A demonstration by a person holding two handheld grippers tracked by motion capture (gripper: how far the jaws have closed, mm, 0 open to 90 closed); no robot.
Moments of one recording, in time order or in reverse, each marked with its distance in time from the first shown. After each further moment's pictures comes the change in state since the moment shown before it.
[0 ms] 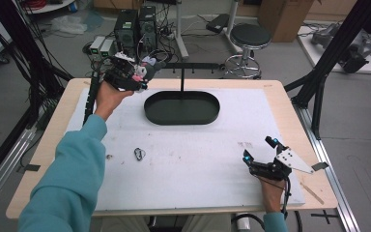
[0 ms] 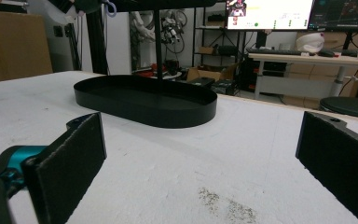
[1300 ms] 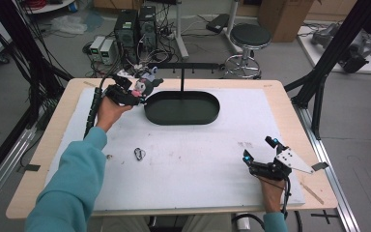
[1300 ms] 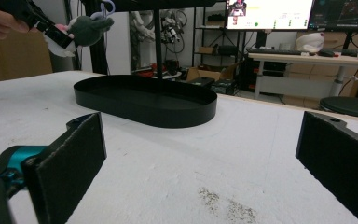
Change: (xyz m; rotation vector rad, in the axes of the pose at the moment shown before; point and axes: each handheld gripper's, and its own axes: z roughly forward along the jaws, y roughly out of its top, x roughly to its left) left arm 0.006 -0.046 0.032 0.034 -0.010 0.021; right arm 0.000 0.000 0.000 0.005 0.000 0.004
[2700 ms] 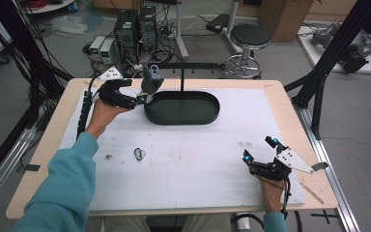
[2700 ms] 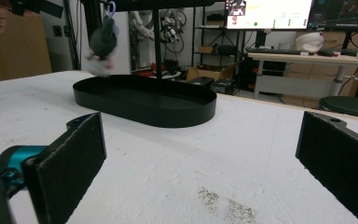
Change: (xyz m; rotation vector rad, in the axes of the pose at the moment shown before) left arm 0.004 -0.013 -0.029 -0.380 -0.203 0.064; right arm 0.000 0.000 0.000 -0.002 -0.003 0.001
